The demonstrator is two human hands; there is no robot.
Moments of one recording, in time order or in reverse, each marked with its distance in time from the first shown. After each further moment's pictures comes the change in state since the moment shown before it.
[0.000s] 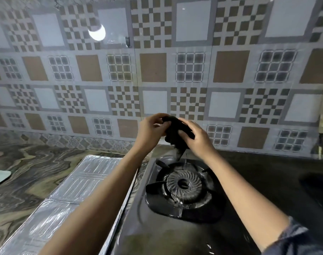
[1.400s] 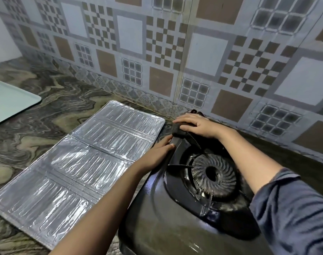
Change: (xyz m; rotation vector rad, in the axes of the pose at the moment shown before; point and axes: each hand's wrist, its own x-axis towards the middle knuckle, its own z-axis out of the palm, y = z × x) left_hand -0.075 -0.132 -0.009 -0.144 -0.230 -0.672; right_hand 0.068 0.090 0.102 -0.318 -0.993 -0.015
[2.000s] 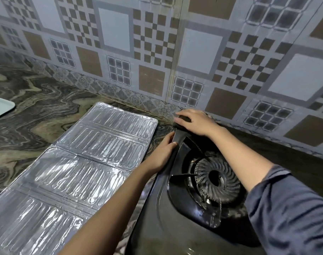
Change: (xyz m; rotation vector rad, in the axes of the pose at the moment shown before) left_hand 0.035 -0.002 0.003 -0.114 -0.051 0.032; right_hand 0.029 0.012 0.006 -0.108 0.190 0.304
